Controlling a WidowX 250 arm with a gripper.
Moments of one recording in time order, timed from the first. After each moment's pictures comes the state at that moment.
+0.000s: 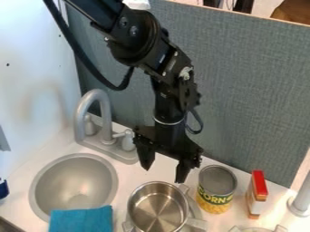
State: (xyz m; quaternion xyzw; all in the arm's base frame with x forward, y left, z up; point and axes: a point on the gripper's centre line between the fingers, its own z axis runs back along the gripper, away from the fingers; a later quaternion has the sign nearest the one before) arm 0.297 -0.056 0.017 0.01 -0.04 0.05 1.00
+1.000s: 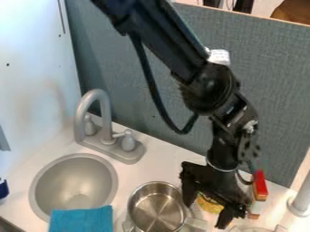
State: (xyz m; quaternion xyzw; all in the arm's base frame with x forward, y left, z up) arm 0.292 -0.140 -0.022 0.02 -0.01 -0.07 1.00
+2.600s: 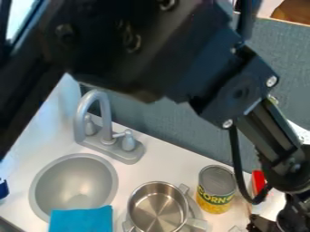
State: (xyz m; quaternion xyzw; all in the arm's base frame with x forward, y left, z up) arm 0.288 -0.249 -0.068 -0.02 -0.04 -0.17 0.98
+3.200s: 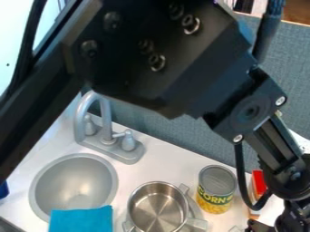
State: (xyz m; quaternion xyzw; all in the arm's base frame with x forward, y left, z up) arm 0.288 -0.248 -0.081 -0.01 -0.03 -0.17 0.98
